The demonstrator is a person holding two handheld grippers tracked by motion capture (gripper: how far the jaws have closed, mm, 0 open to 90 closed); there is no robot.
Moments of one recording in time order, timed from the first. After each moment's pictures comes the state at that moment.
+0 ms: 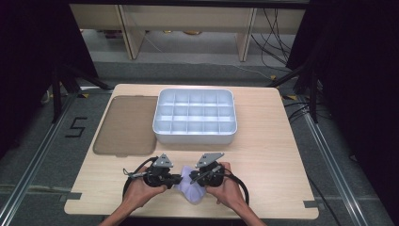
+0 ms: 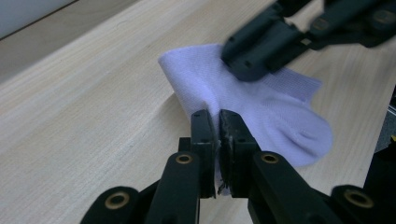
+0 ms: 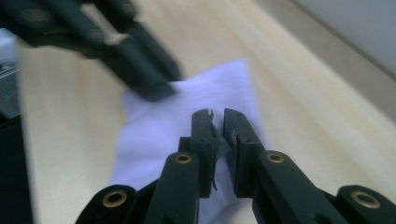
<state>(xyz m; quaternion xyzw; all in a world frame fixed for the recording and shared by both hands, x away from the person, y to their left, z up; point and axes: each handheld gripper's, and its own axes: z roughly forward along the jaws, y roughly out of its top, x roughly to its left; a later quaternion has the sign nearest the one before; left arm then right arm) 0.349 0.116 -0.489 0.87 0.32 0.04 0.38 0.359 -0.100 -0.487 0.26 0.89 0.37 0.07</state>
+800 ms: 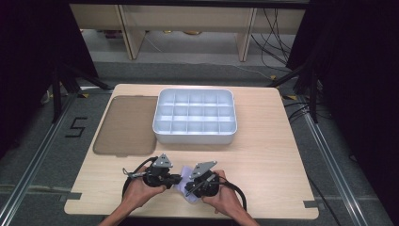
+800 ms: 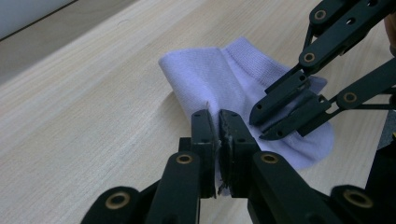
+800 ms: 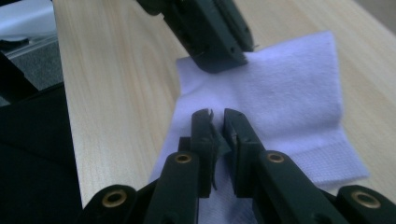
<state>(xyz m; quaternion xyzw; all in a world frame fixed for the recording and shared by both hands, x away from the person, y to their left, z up) 0.348 0.118 -0.490 0.87 0.31 0.04 0.38 0.337 -0.086 -0.500 0.21 0.91 0.35 0.03</state>
